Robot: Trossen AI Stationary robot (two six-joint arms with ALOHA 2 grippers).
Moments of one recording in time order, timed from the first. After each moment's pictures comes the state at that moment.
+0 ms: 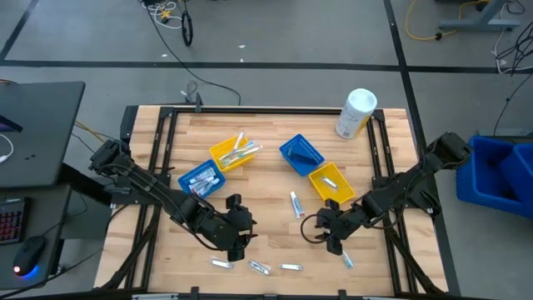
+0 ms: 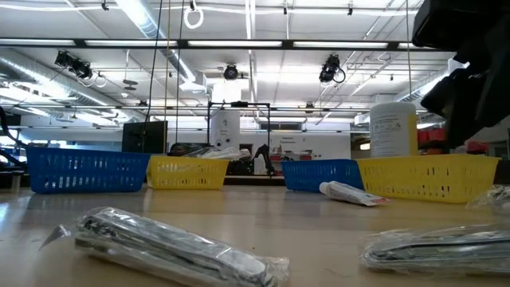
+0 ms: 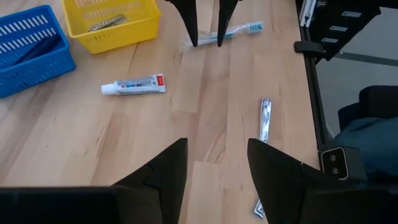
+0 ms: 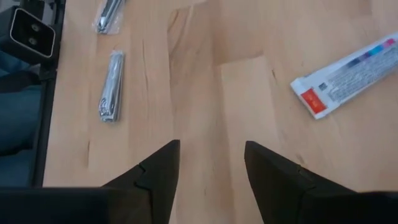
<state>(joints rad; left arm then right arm) -0.56 1.60 1.34 -0.52 -0.44 -0.54 0.60 1.39 0.68 -0.21 0.18 0.69</state>
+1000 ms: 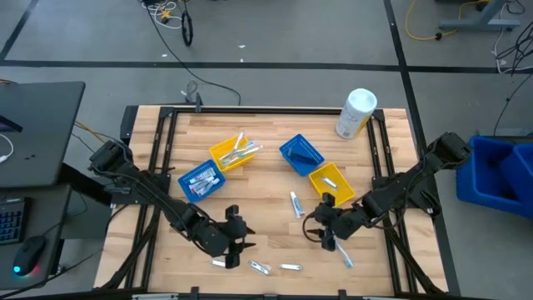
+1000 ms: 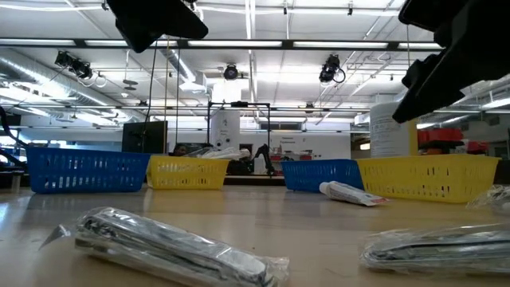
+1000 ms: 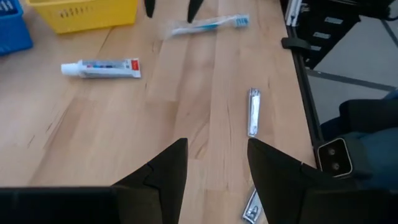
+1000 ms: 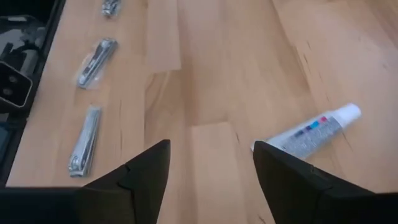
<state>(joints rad) -0.63 1.61 1.03 -0.09 -0.47 -0.58 0.60 1.39 0.68 -0.10 0.40 0.58</state>
